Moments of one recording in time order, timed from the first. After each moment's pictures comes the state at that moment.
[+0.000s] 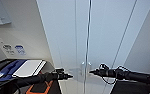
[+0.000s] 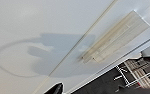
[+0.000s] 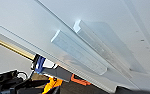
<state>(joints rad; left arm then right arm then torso) 0.42 2.52 -1.71 -0.01 0.22 -0.26 -0.37 2.49 -1.56 -0.39 -0.20 0.85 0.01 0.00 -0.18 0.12</state>
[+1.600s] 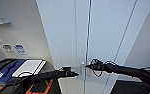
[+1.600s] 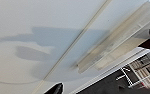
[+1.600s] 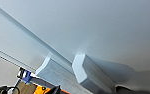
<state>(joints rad) 0.39 2.73 -1.93 -0.01 0.25 -0.26 -0.31 2.71 -1.86 -0.42 -0.23 0.85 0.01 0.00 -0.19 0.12</state>
